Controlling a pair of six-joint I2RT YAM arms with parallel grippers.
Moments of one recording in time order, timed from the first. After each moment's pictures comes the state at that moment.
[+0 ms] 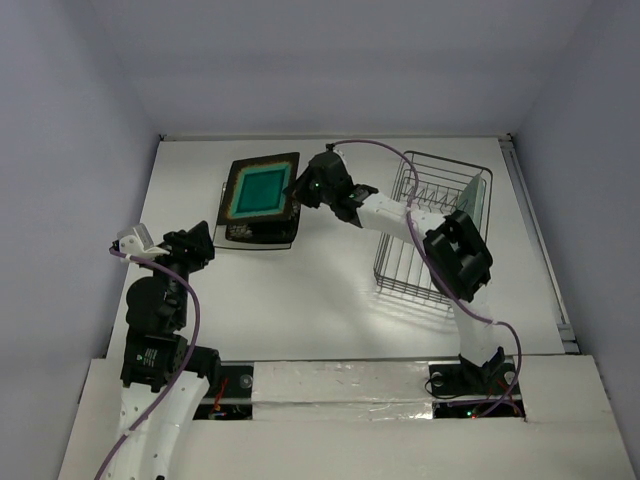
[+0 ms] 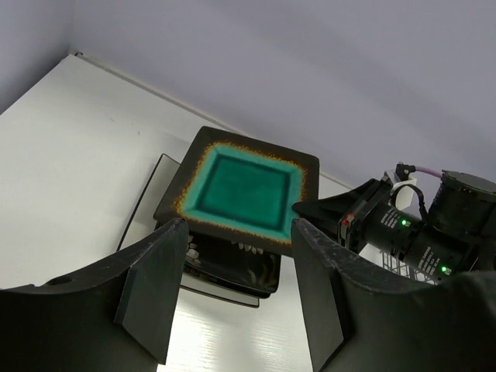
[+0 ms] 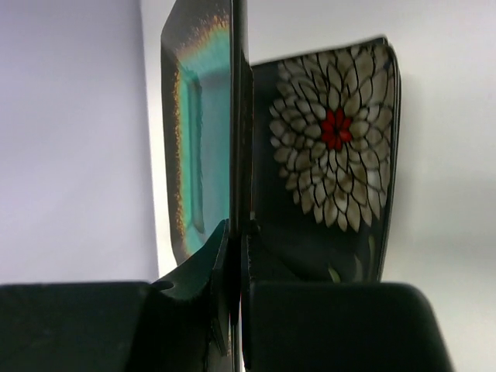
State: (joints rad) left arm -0.17 0.29 0.60 -0.24 -0.25 -0.50; right arm 0.73 2.10 1.67 0.00 0.02 1.07
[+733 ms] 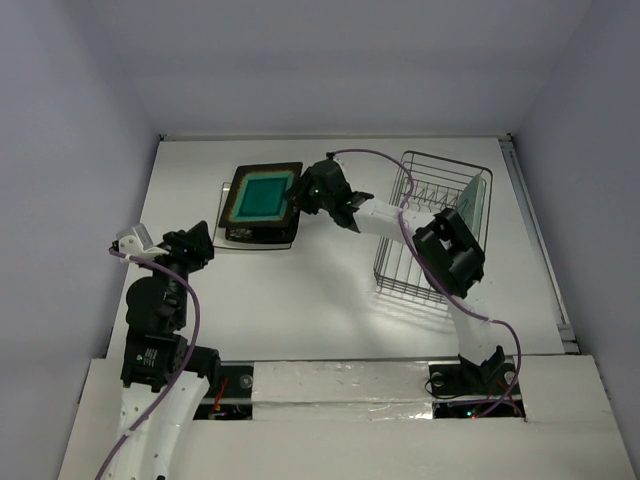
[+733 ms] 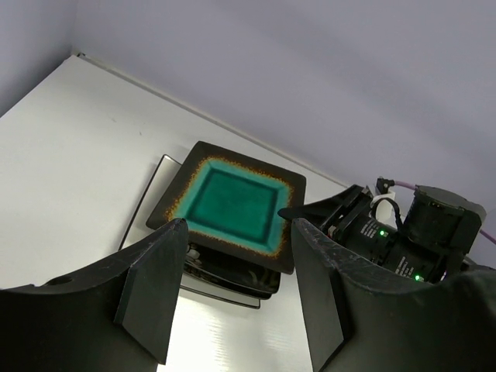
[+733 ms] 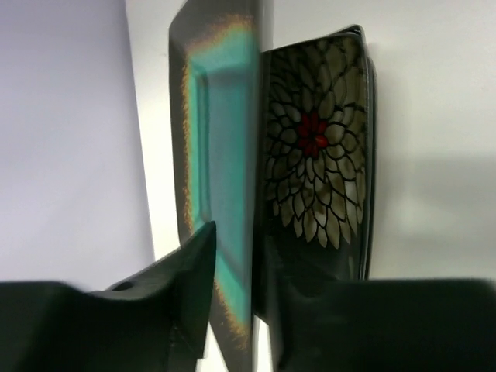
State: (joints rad) left arm -0.17 0.29 0.60 -0.24 -0.25 -0.50; right arm 0.72 2.17 1.63 0.10 0.02 1.13
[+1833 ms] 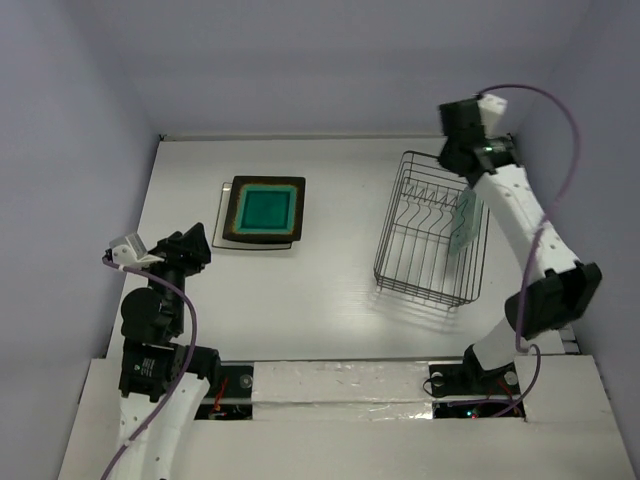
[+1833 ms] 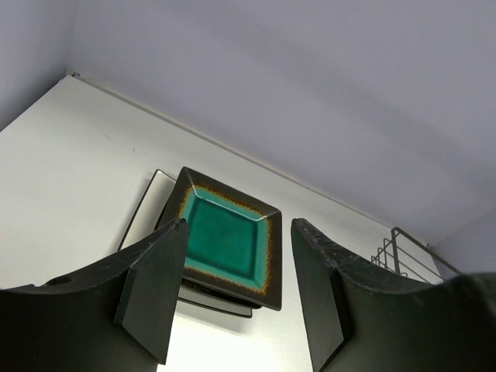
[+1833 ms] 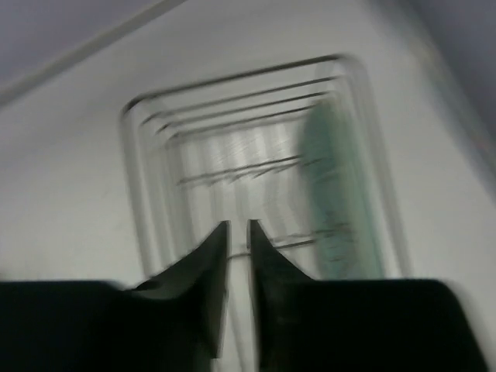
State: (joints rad) left arm -0.17 0.24 0.60 -0.24 -0.25 -0.50; right arm 0.34 1.63 1.75 -0.85 0.57 0.58
